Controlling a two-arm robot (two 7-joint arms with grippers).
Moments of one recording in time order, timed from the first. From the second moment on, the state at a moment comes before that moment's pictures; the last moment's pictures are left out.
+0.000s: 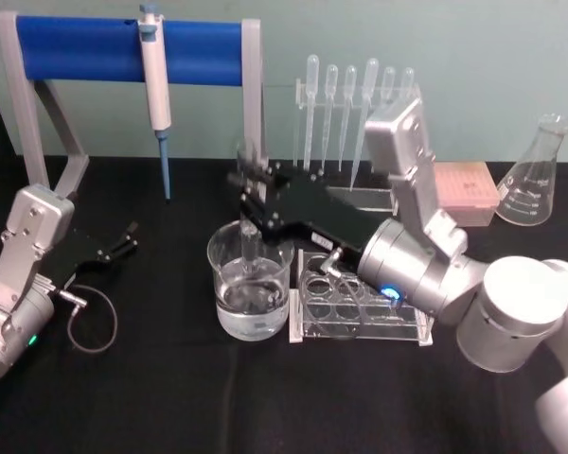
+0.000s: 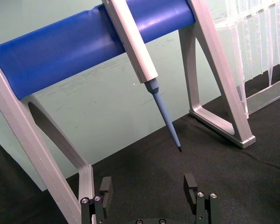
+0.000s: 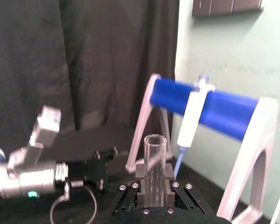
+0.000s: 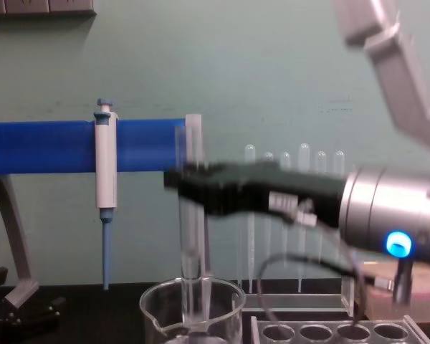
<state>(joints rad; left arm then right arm) -0.20 0.60 0.45 -1.41 -0.25 -0.12 0.03 0.34 0.31 -0.52 -1.60 0.35 0.07 0.43</state>
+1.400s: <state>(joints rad) -0.20 0.60 0.45 -1.41 -0.25 -0.12 0.03 0.14 0.50 -0.33 -1.86 0.42 0.17 0.33</state>
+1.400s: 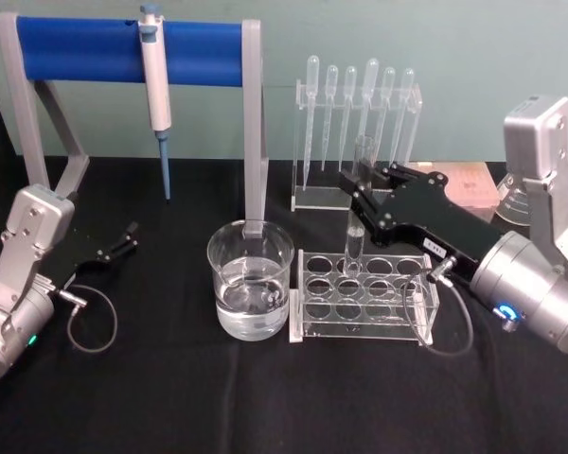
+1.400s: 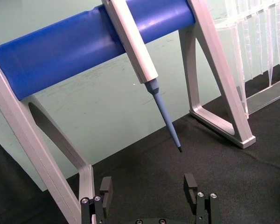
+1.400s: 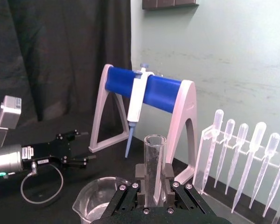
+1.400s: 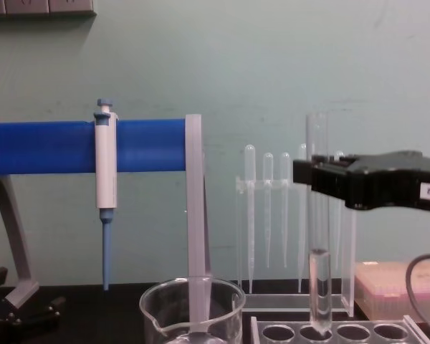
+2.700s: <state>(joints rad) -0.20 0.60 0.45 -1.41 -0.25 -0.12 0.03 0.17 0.46 -0.40 -1.71 0.30 0.15 0.38</state>
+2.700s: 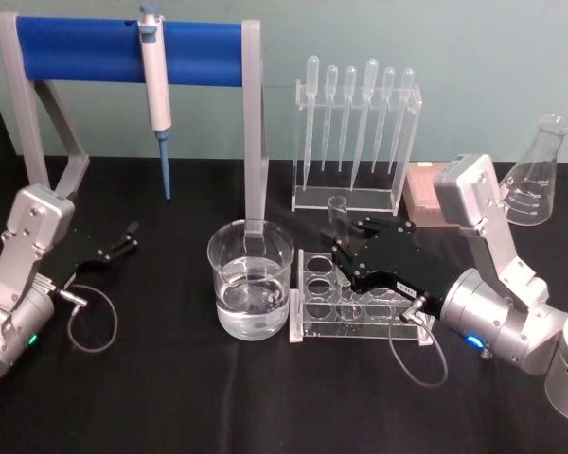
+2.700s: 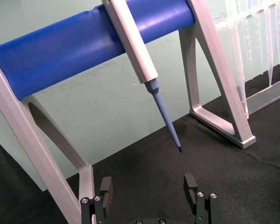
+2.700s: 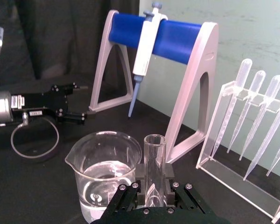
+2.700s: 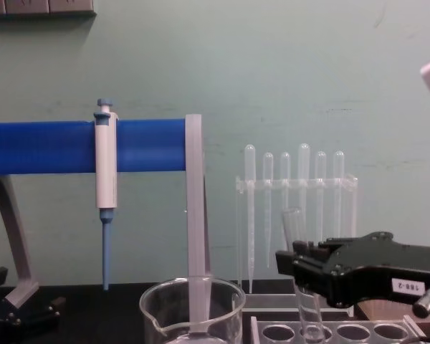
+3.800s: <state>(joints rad) -0.20 0.60 0.45 -1.41 -0.25 -0.12 0.03 -0.09 0.54 -0.22 -1.95 0.28 0.22 0.27</state>
